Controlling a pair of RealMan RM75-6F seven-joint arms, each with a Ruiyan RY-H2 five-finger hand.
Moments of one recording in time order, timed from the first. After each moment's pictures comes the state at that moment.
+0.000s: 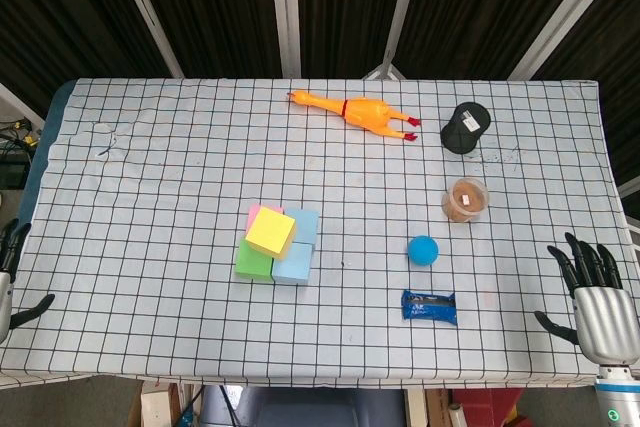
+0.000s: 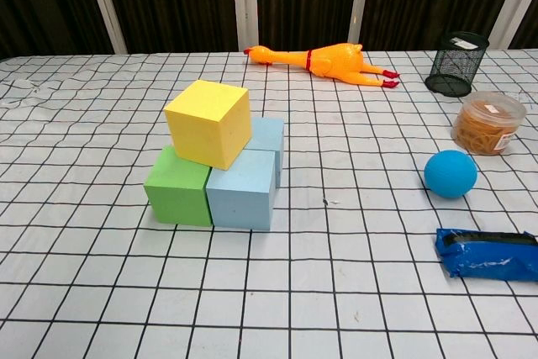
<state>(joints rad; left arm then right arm) -0.02 -1.14 -0.08 -1.69 1.48 1.59 0.24 0.03 -1.10 0.05 -1.69 -1.55 1.54 -0.13</state>
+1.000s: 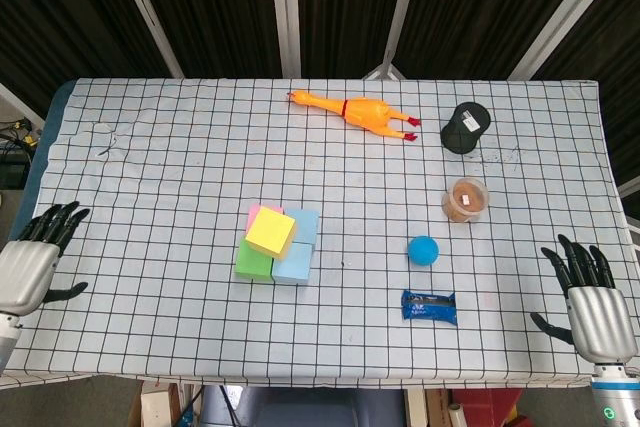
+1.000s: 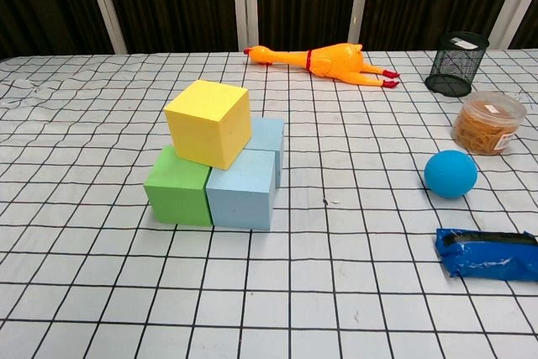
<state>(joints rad) -0.22 -0.96 -0.09 -1.78 1.47 1.24 0.15 0.04 -1.11 0.05 -1.69 -1.54 1.51 -0.15</state>
